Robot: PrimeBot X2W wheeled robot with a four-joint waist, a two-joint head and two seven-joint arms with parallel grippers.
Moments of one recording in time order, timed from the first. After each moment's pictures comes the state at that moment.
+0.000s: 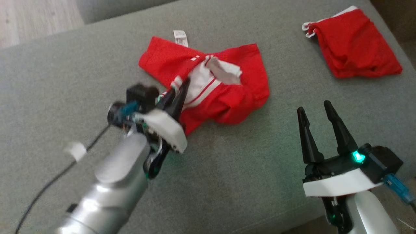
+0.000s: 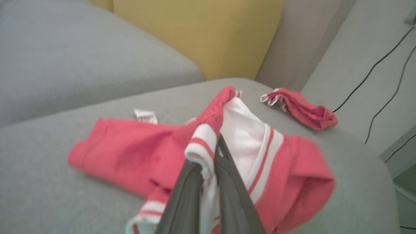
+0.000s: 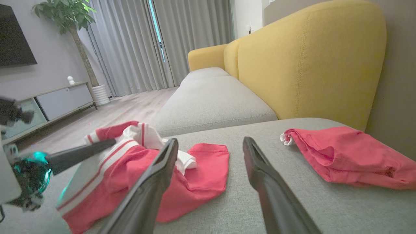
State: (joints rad) left arm -0.73 0.14 -0.77 0.63 -0.69 -0.09 -0.08; right arm -0.06 -0.11 0.20 0.04 0.26 0.13 -0.25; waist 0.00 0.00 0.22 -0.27
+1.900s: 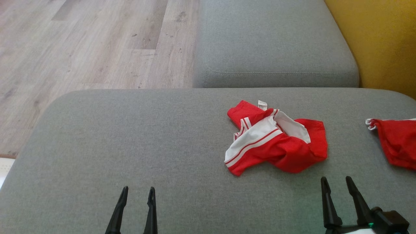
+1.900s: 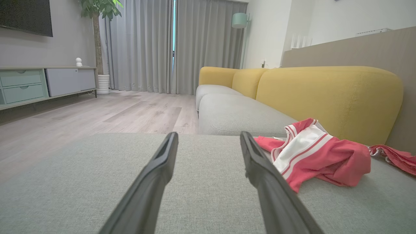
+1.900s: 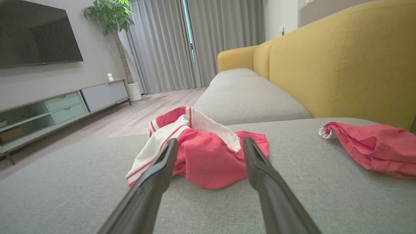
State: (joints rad) left arm 0.25 0.07 -0.27 0.03 -0.17 0.05 -0.25; right arm 0.24 -0.04 0.02 0.14 0.19 0.13 -0.25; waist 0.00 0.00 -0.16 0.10
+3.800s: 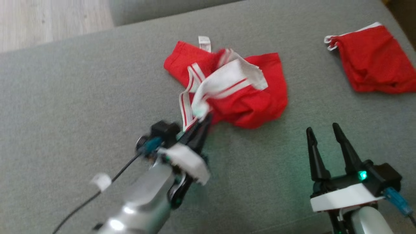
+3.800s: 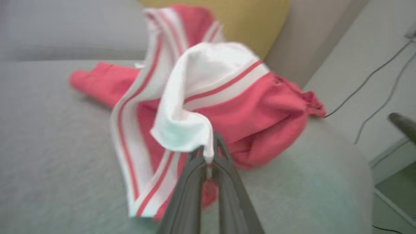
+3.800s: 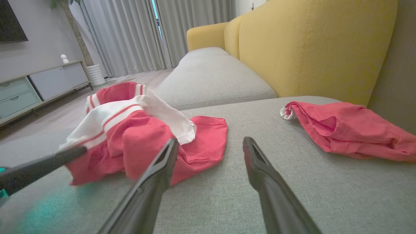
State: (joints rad) left arm -0.60 0.05 -0.88 0.75 -0.77 -0.11 -0.24; right arm 0.01 -0.10 0.13 0.11 0.20 0.13 -0.25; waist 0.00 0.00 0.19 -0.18
